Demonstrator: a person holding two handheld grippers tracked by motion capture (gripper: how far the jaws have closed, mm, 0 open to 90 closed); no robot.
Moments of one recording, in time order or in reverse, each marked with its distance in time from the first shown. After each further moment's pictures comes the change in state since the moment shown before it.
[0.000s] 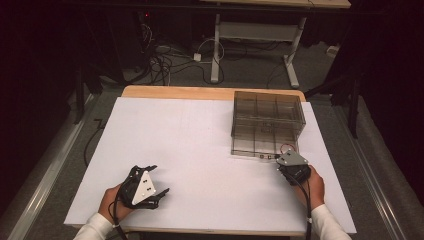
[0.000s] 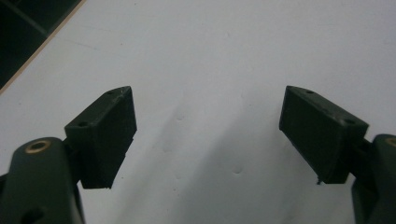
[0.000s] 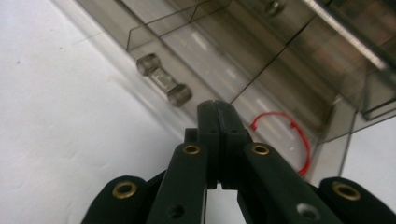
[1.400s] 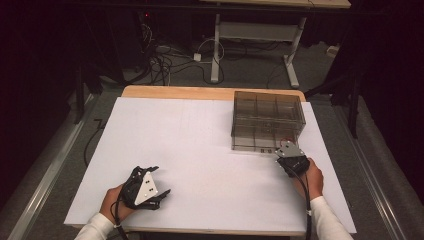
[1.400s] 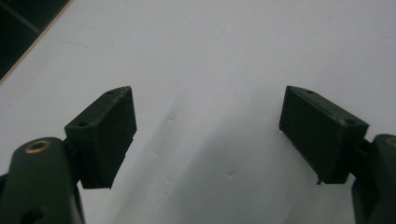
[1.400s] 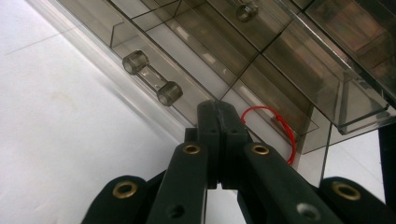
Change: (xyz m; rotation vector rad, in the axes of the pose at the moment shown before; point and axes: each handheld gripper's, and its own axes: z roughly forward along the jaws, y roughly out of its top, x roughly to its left) left arm -0.003 -0.003 0.003 0.022 -0.012 0.013; right arm -0.011 0.010 0.016 0.036 -0.055 0.000
